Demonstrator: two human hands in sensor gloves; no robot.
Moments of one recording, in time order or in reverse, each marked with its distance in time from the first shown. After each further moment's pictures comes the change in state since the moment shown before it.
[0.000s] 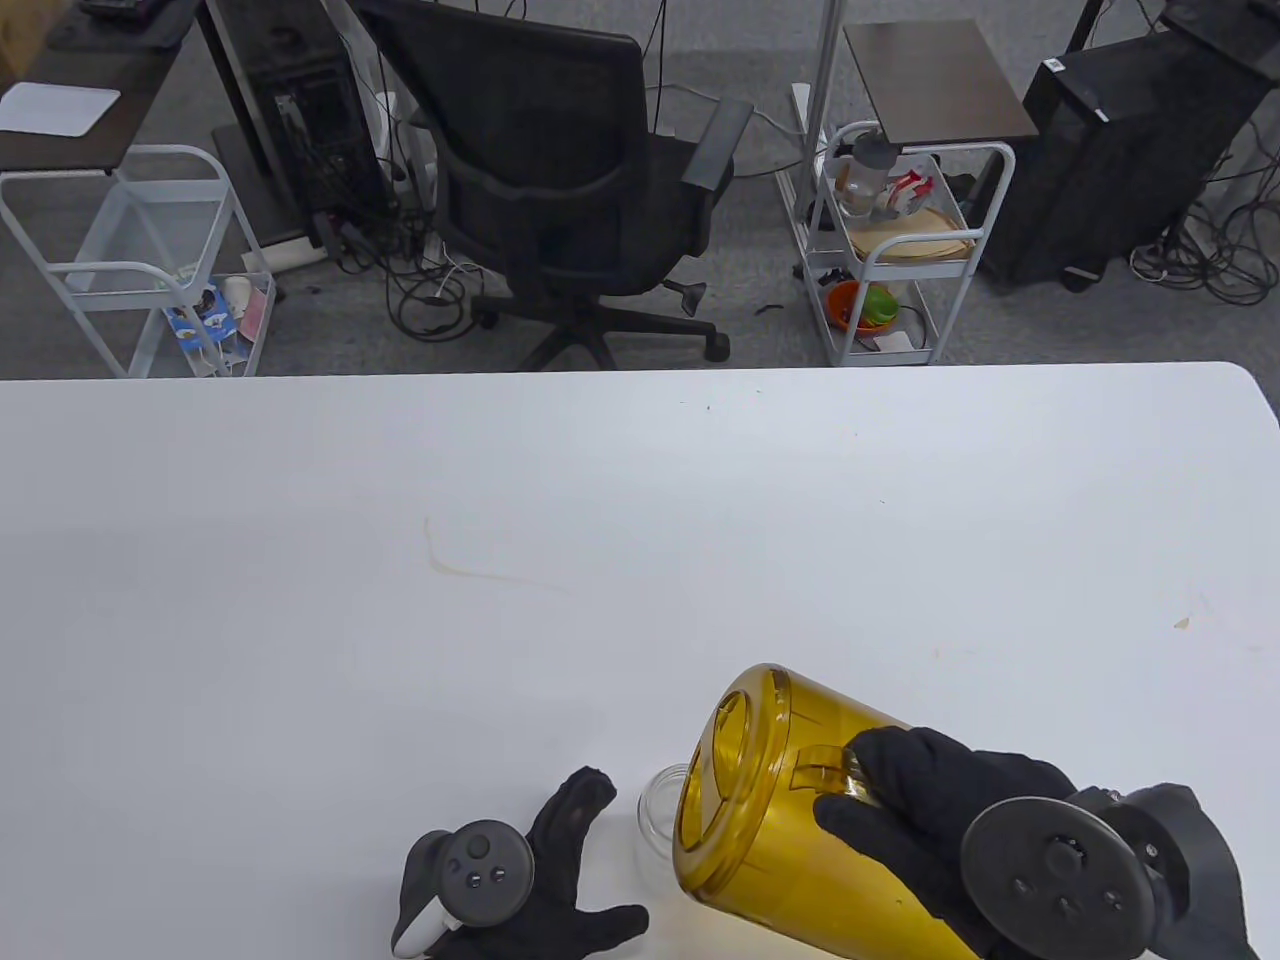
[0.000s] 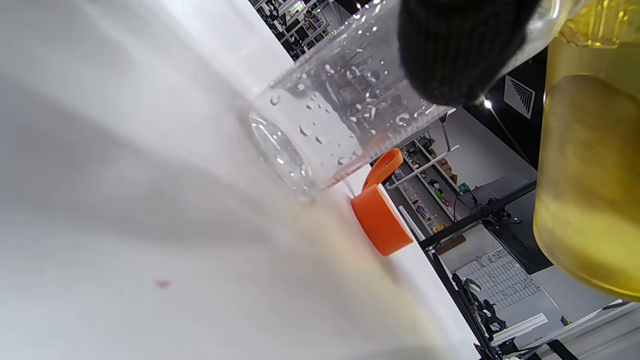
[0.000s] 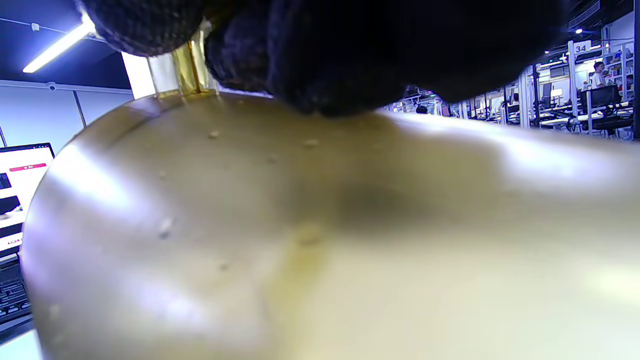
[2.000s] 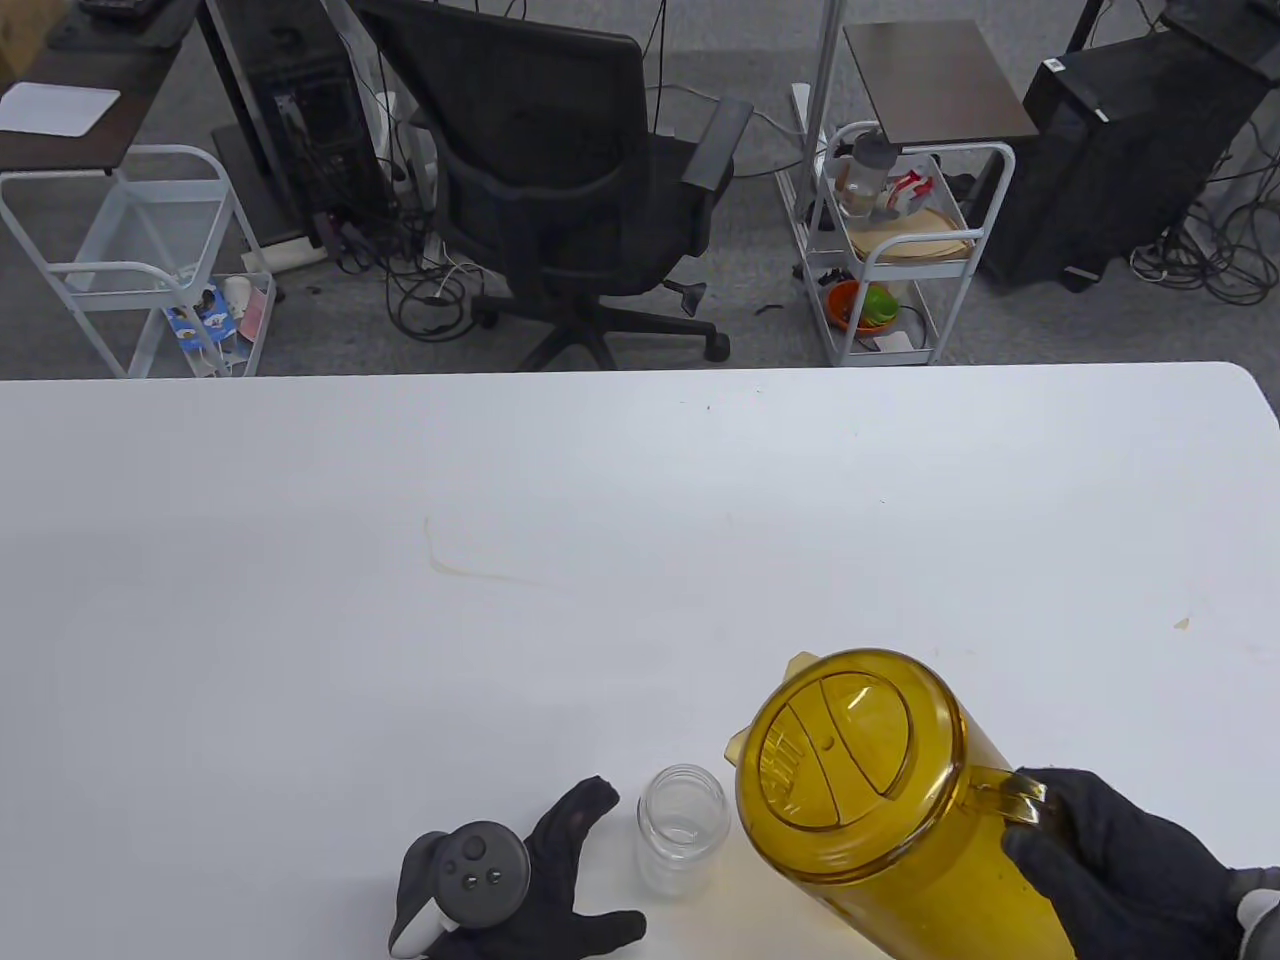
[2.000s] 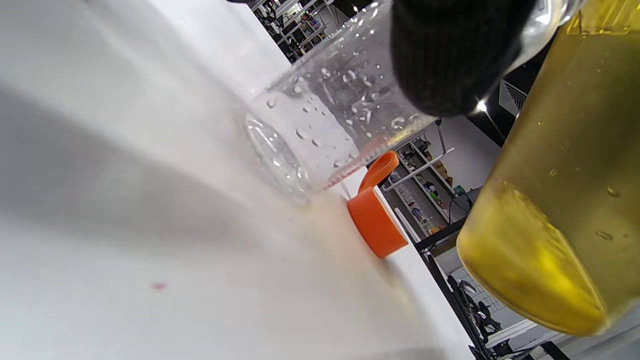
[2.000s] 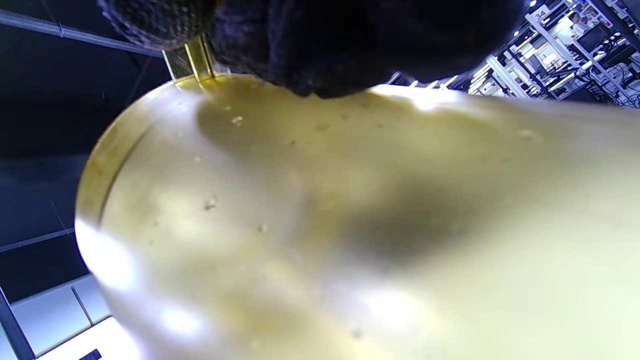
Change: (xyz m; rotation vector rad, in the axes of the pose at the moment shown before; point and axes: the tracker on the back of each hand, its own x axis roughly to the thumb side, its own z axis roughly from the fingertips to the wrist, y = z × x) left_hand 0.002 0.002 0.002 0.006 -0.017 0.005; right_hand -0.097 0.030 0.062 -0.216 -0.003 -0.456
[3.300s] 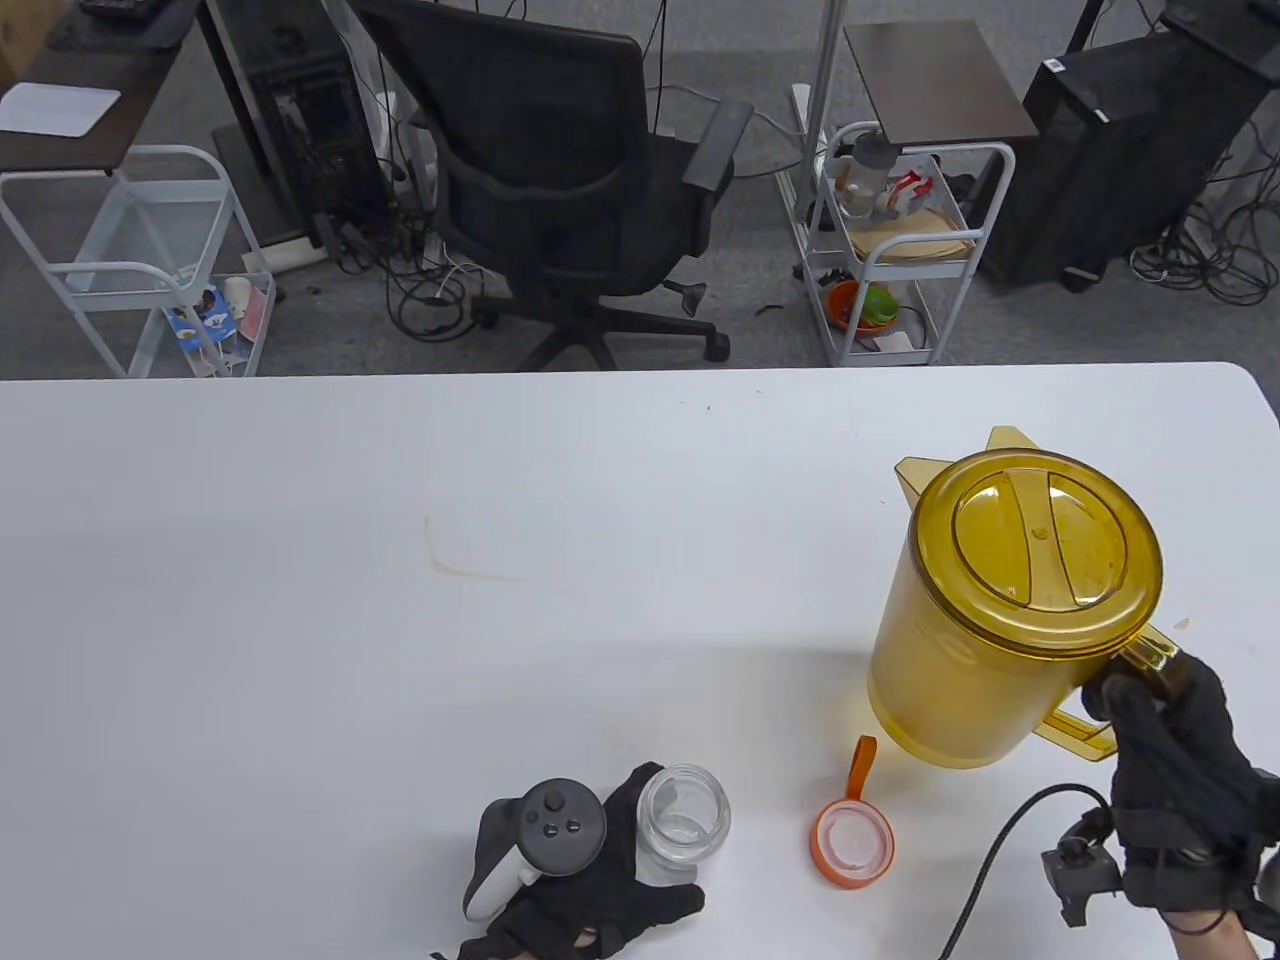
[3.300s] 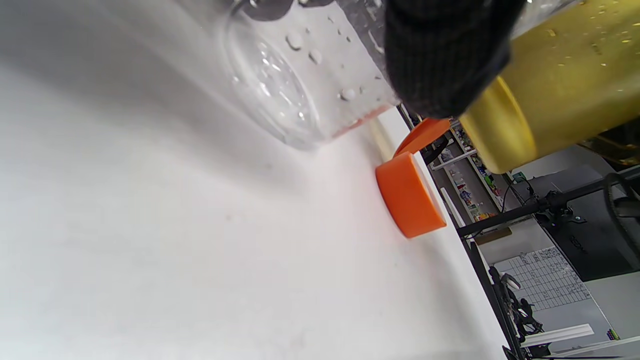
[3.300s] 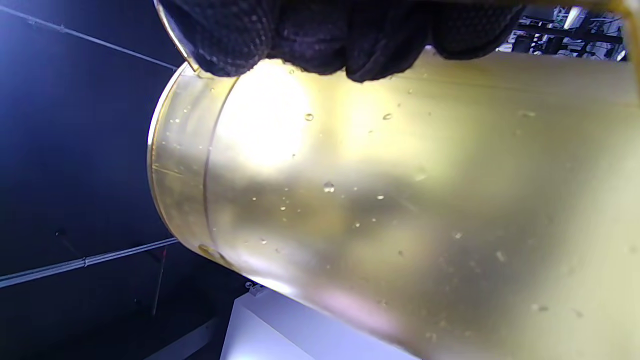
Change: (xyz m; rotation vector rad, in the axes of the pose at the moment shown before) left_hand 0.007 -0.026 -0.048 -0.115 0.186 0.057; right_hand -0.126 -0.006 -0.018 -0.364 0.043 -0.504
